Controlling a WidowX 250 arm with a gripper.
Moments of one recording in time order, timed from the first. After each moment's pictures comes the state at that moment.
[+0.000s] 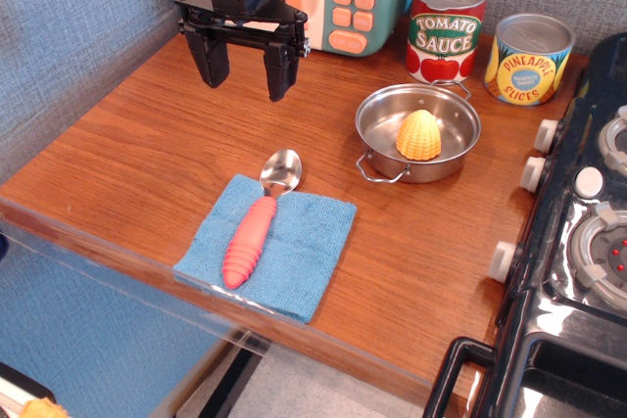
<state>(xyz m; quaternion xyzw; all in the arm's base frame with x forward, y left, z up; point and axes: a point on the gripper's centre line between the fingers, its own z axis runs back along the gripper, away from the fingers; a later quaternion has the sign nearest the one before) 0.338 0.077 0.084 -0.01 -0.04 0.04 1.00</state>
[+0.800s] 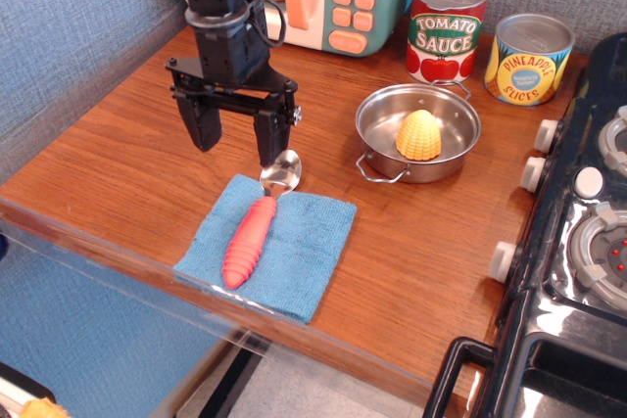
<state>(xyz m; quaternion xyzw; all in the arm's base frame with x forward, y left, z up) 0.294 0.062 0.056 -0.03 -0.03 0.02 1.00</state>
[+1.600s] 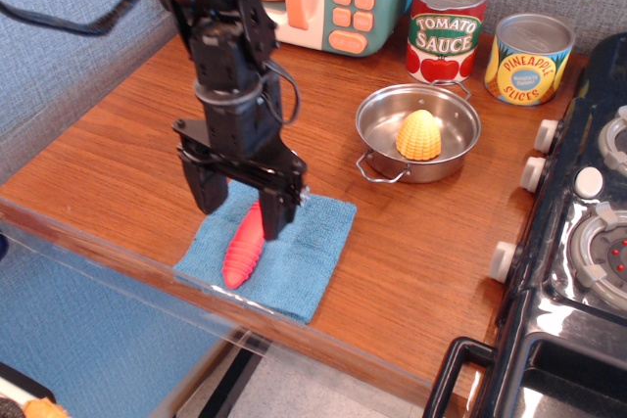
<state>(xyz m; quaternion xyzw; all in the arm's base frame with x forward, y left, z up) 0.258 0.031 0.033 -0.01 -0.01 -0.03 1.00</state>
